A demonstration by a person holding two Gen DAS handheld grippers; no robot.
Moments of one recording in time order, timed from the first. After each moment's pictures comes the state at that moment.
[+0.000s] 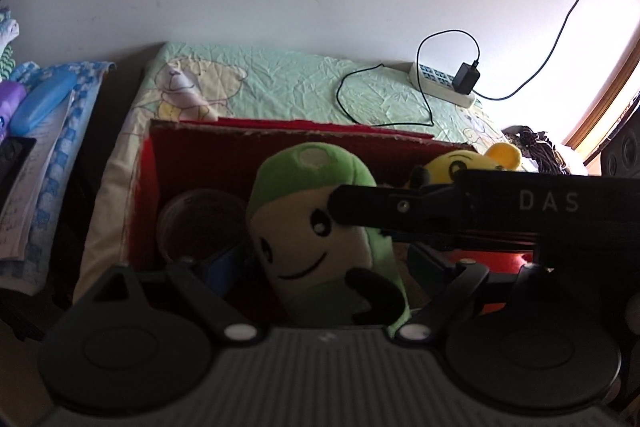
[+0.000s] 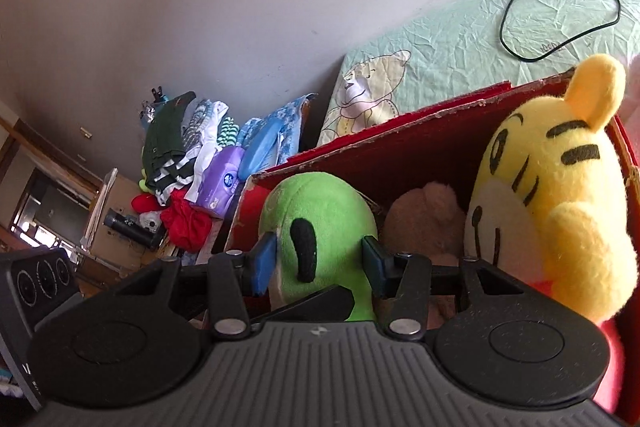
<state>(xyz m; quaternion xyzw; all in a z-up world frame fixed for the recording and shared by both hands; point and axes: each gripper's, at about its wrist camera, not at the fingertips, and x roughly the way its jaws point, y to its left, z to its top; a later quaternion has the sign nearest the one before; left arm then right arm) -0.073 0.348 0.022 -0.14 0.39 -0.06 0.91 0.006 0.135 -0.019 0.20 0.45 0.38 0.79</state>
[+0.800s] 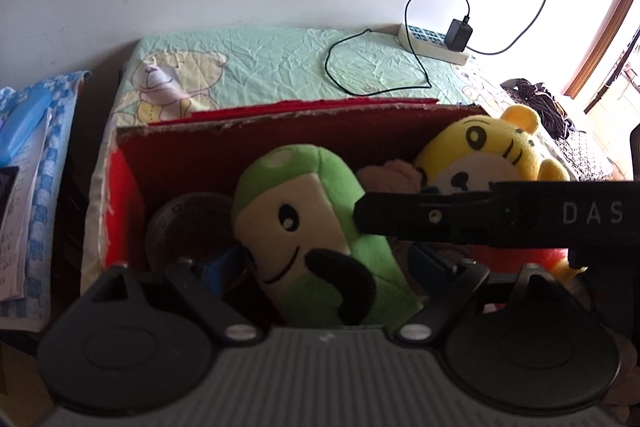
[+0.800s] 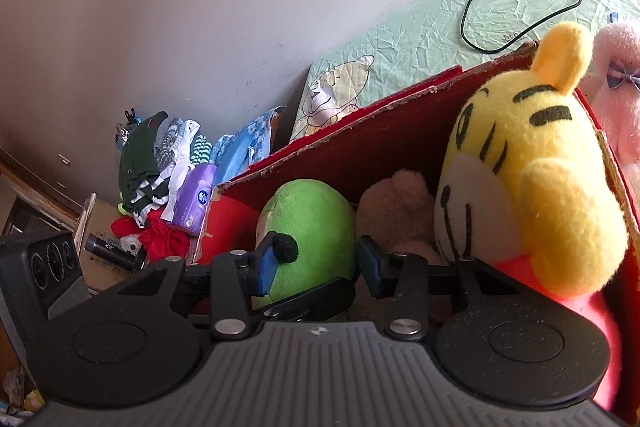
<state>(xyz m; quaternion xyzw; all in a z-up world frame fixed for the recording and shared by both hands) -0.051 0.340 0.012 -0.07 0.43 -0.09 0.90 0.004 0.127 -0.030 0.22 0.45 0.34 0.80</state>
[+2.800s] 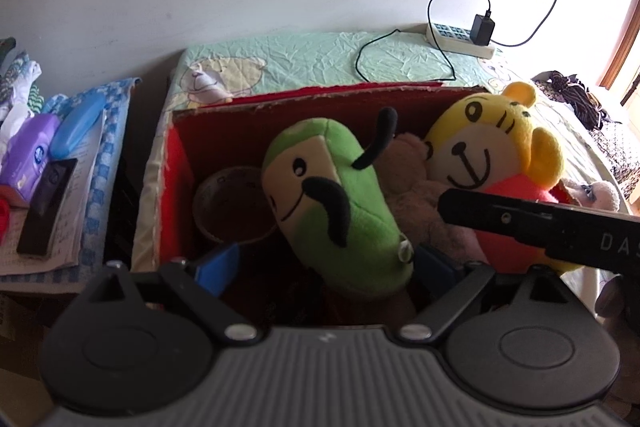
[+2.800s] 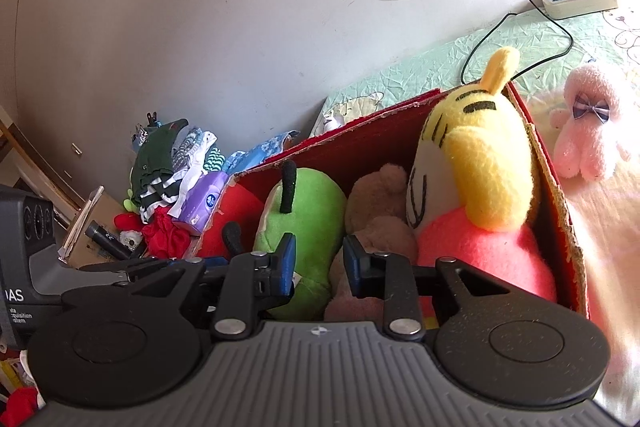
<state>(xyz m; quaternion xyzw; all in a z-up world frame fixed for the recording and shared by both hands) -0.097 0.317 0.028 -0.02 0.42 -0.01 0.90 -0.046 0.093 -0.027 0.19 0.36 0.36 0.84</state>
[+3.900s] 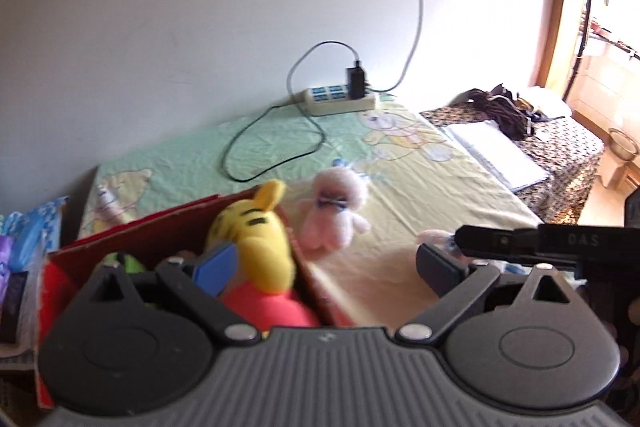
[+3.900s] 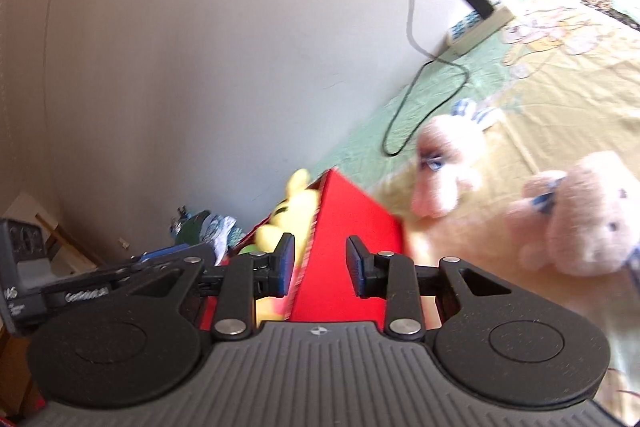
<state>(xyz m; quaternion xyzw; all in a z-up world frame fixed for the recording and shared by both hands) -0.099 0.112 0.092 0.05 0.34 -0.10 0.93 -0.042 -0.136 -0.043 0.35 0.31 0.33 0.82</state>
